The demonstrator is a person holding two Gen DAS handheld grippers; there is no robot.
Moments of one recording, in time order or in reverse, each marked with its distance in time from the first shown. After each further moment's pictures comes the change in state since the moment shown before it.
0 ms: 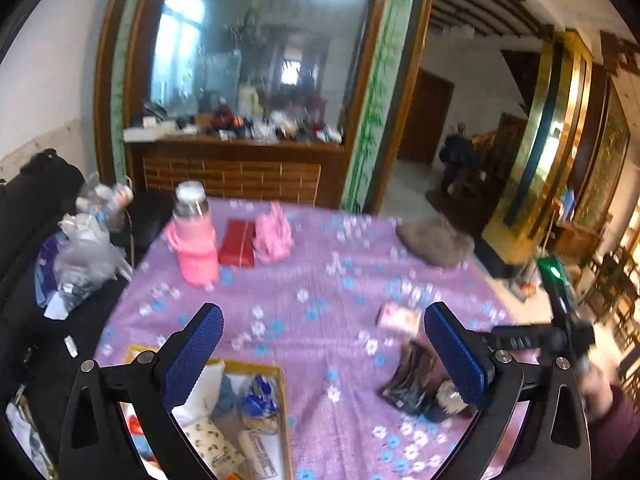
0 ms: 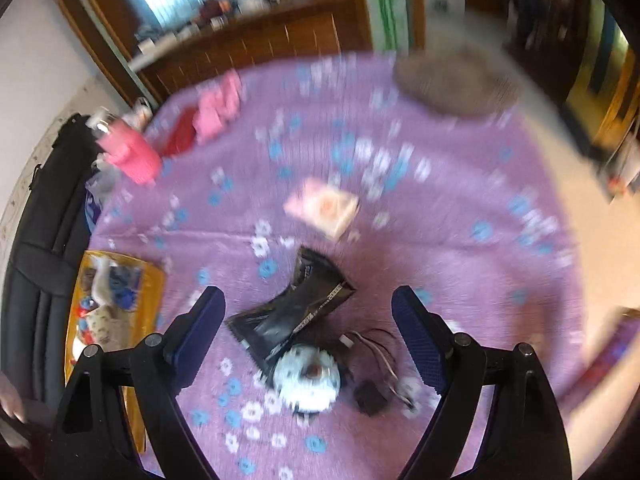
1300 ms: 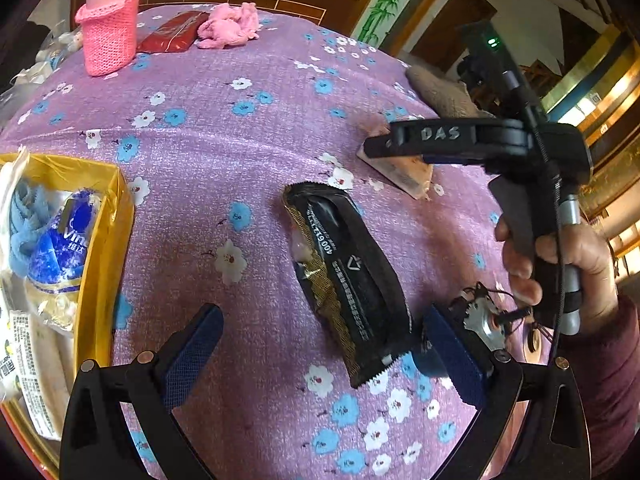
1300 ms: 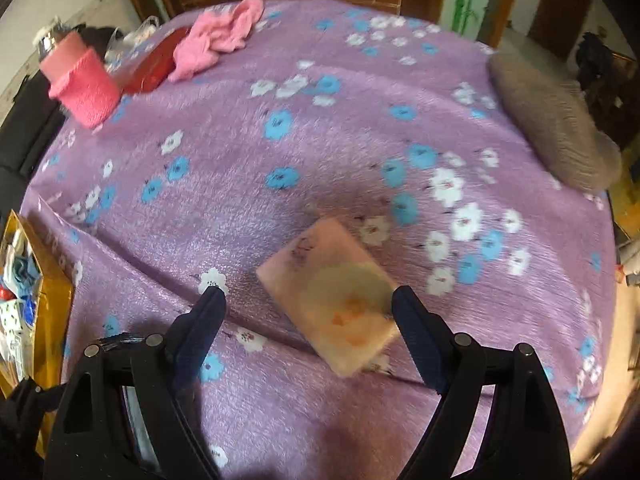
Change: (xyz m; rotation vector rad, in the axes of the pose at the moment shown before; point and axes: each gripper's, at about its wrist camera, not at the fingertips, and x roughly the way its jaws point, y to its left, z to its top) left arm 0.234 -0.057 -0.084 -0.206 0.475 -0.068; right arm 0.140 0.024 0.067 -0.305 0.126 -0.081
